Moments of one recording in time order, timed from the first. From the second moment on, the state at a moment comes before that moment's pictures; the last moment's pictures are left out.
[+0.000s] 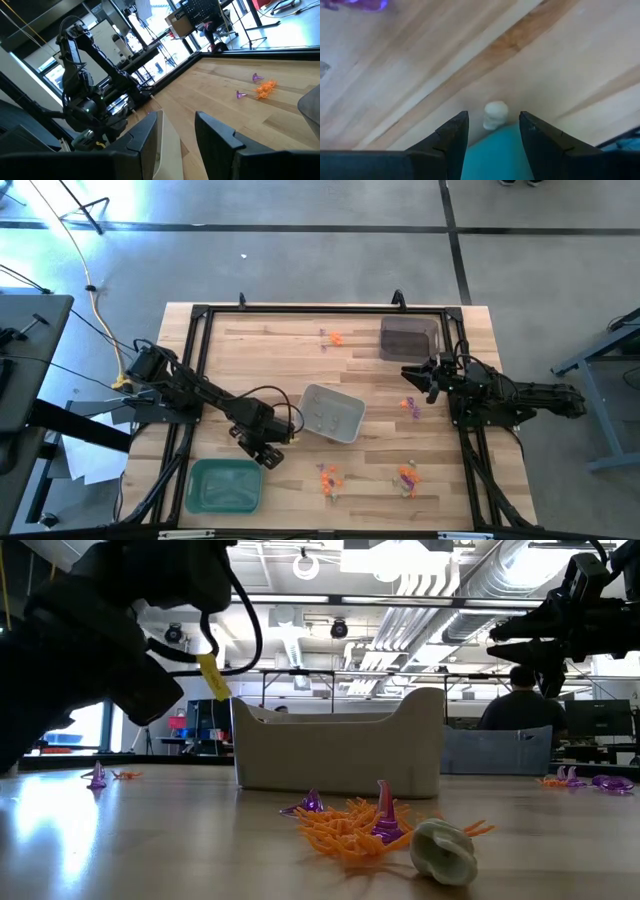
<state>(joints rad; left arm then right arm) -0.34 1.74 0.91 -0.65 0.44 -1.19 -0.08 0.04 0.02 0.02 0.18 0.60</state>
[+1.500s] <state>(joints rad) -0.29 1.79 0.92 -0.68 0.41 -1.20 -0.08 0.04 0.02 0.02 0.18 0.60</state>
